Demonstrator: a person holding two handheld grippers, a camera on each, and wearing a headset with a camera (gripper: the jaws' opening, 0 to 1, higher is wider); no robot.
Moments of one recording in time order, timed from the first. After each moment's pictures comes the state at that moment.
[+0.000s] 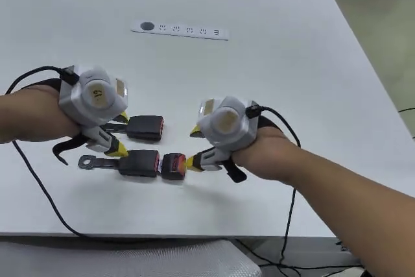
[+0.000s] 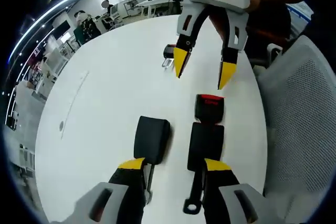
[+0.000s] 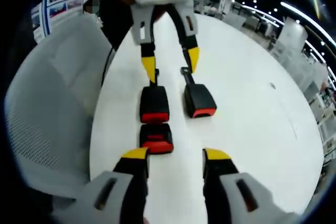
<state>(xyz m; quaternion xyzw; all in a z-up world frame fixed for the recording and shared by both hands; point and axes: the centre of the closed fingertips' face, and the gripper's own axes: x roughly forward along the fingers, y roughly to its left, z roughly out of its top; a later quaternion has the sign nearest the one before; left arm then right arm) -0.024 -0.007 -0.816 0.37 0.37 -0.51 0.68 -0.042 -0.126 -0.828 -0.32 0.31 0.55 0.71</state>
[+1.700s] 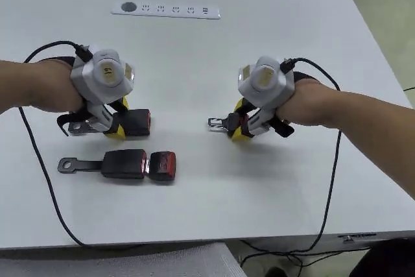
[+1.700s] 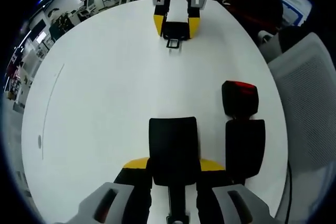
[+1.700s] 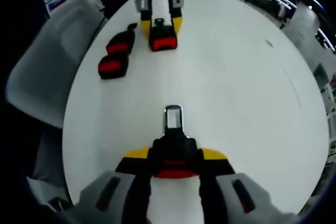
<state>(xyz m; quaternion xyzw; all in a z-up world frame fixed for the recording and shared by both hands) 0.017 -0.025 -0.866 0.40 0.42 -0.56 0.59 0.017 -0.216 -0.867 -0.37 0.39 0.56 0.63</state>
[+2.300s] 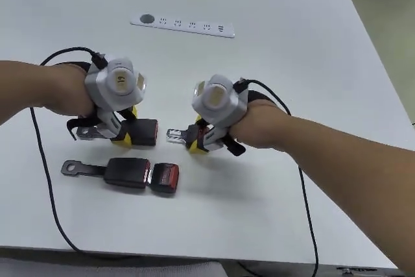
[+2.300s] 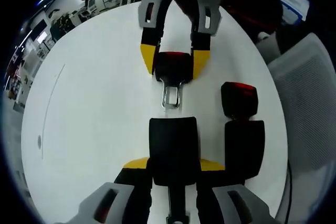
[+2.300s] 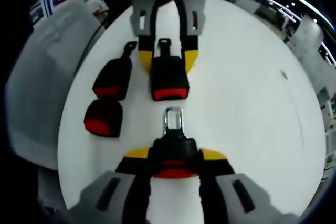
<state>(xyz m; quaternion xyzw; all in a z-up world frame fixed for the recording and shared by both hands) 0.018 -0.026 -0.868 0.39 0.41 -0.57 0.59 0.025 -0.115 -0.869 -0.38 0.36 0.58 0.63</state>
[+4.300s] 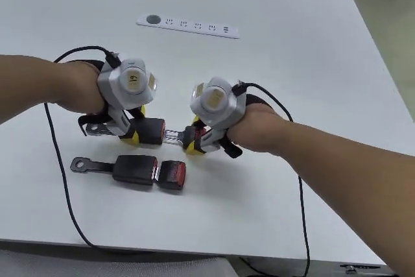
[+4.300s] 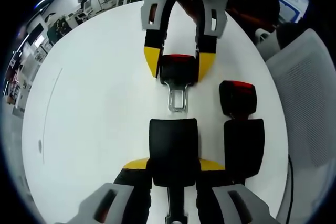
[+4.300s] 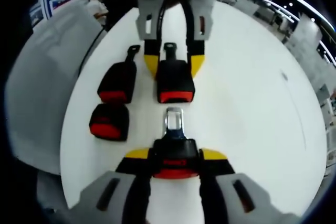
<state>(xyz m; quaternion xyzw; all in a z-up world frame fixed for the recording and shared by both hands) 0.018 -0.026 -0.870 0.40 0.41 -0.57 0.58 0.012 -0.128 -0.868 -0.36 0.35 0.58 0.64</state>
